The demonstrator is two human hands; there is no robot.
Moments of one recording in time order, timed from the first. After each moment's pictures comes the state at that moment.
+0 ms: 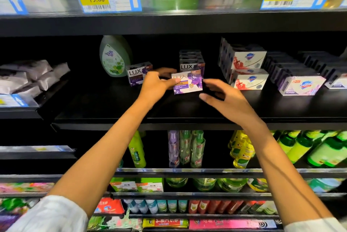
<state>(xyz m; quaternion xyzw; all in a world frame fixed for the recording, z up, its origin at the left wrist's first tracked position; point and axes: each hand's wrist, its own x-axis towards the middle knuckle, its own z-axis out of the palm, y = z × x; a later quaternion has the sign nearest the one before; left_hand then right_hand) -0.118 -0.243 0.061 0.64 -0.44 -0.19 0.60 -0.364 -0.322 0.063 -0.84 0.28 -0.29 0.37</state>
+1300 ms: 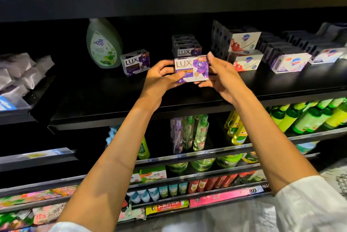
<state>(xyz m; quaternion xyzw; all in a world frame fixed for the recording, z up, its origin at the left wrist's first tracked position) -0.139 -0.204 0.060 0.54 -0.40 -0.36 0.65 -0.318 -0.303 0.075 -0.61 0.28 -0.37 0.64</state>
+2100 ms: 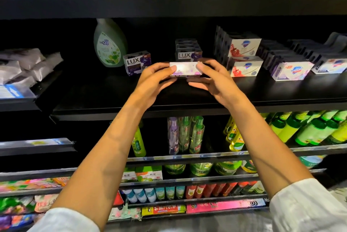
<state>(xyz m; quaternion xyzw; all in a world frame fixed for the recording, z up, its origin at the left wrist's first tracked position) -0.135 -0.198 0.063 0.51 -0.38 -0.38 0.67 -0.323 -0.315 0.065 -0.58 0.21 -0.35 0.70</state>
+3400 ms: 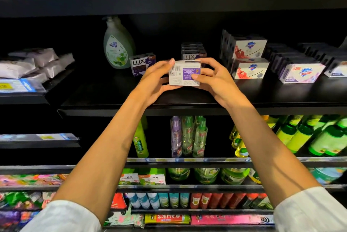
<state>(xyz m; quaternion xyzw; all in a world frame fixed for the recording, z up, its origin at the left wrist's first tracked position) -0.141 -0.196 0.067 0.49 -0.38 -0.41 0.67 -0.320 -0.309 0.062 -0.66 0.20 -0.35 0.63</state>
